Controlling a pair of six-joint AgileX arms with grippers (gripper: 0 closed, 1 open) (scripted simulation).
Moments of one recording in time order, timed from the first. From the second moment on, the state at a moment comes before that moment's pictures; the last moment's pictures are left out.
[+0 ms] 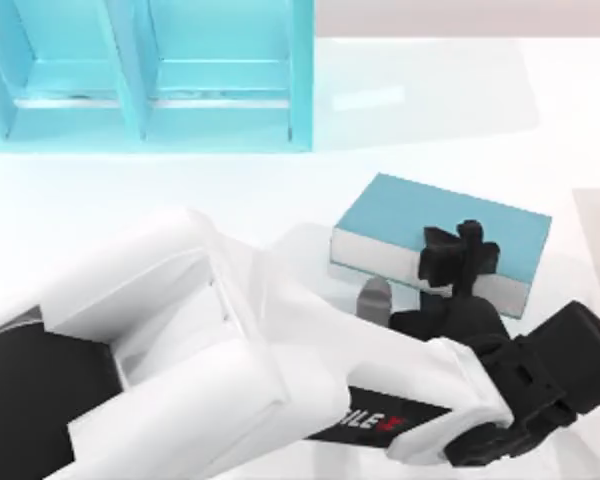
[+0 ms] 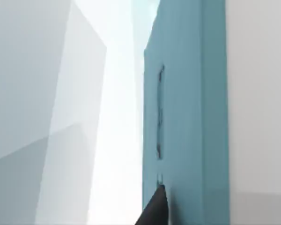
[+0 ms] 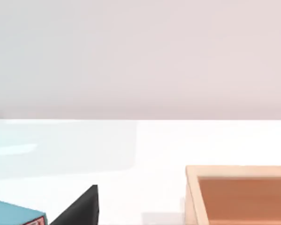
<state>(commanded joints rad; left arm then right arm) -1.20 2.22 1.34 0.09 -1.19 -2.29 0.00 0.00 0.00 0.00 0.00 0.00</state>
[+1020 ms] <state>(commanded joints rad) -1.22 2.23 1.35 0.05 -1.20 -2.32 0.00 0.00 0.00 0.00 0.00 0.00</state>
